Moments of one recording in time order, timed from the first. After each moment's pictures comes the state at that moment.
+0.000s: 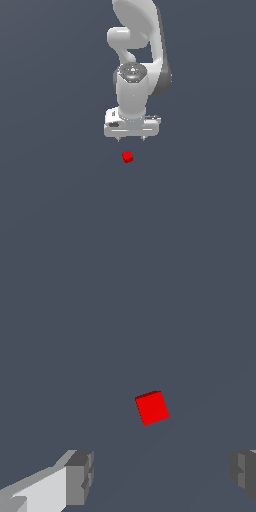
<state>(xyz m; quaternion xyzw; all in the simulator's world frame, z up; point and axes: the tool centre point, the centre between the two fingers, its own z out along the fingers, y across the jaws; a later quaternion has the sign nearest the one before) 0.005 0.013 0.162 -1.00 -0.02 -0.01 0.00</state>
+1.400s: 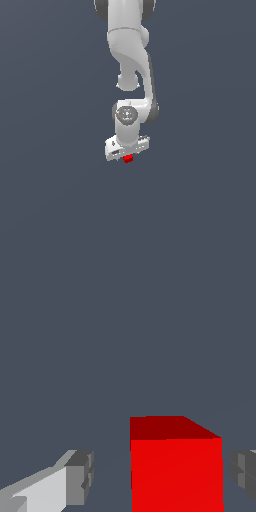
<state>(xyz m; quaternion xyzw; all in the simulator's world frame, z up) 0.015 -0.002 0.029 -0.99 -0.16 0.00 0.00</state>
